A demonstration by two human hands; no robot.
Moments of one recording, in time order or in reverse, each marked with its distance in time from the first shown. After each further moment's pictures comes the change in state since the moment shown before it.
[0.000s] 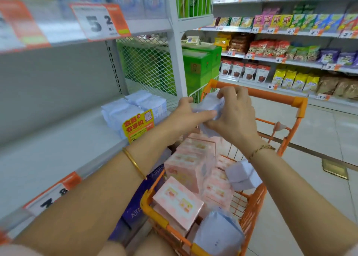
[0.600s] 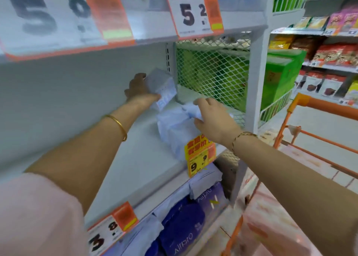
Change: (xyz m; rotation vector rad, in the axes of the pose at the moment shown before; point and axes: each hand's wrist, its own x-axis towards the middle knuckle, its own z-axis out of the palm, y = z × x) left_hand 0.096 -0.071 -0.283 0.487 0.716 -0.082; right_hand 0.087 -0.144 0.167 0.069 -0.498 -0.303
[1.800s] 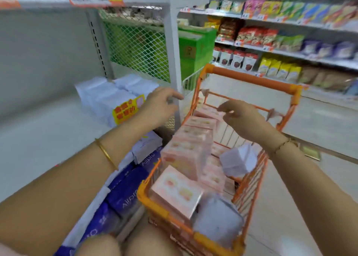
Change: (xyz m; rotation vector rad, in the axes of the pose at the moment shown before) left_hand -0.198 0.096 0.092 -0.103 -0.462 0.549; right_hand -0.208 0.098 -0.106 0.058 -0.031 0.436
